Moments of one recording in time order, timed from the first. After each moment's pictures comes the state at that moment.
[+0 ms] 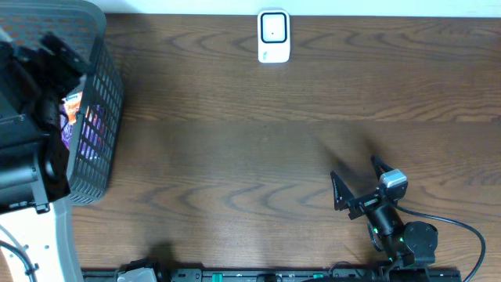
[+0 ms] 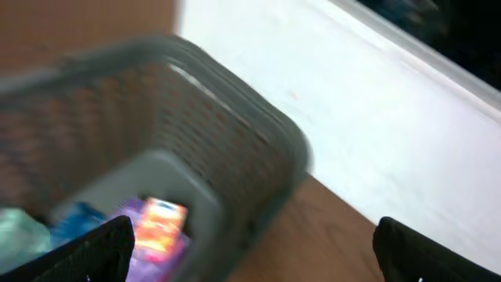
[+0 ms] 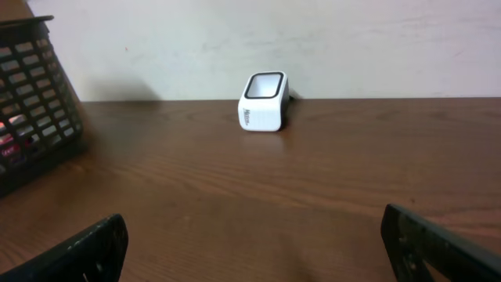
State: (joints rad) left arm 0.23 1.20 1.60 -0.81 -0.21 -0.45; right arm 0.05 0.02 0.01 -0.04 -0.36 0.16
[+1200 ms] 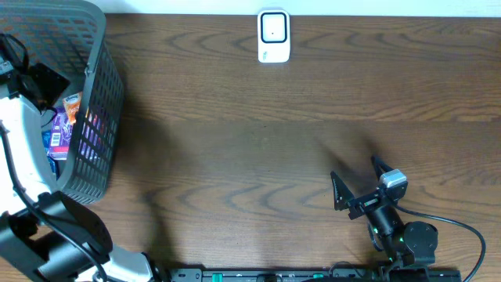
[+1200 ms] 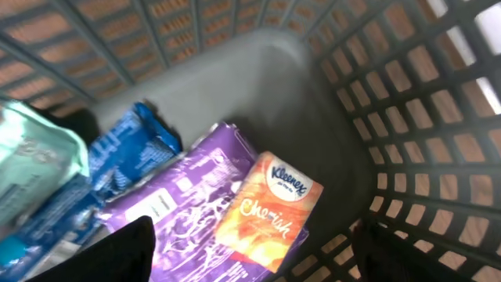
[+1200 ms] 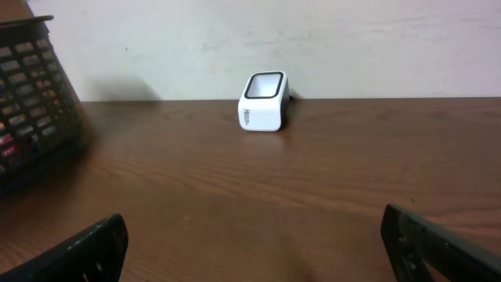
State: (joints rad) left arm 0.50 1.74 1.58 -0.84 -0.06 -0.50; right arm 0.05 0.02 0.01 -0.04 -0.36 0.16
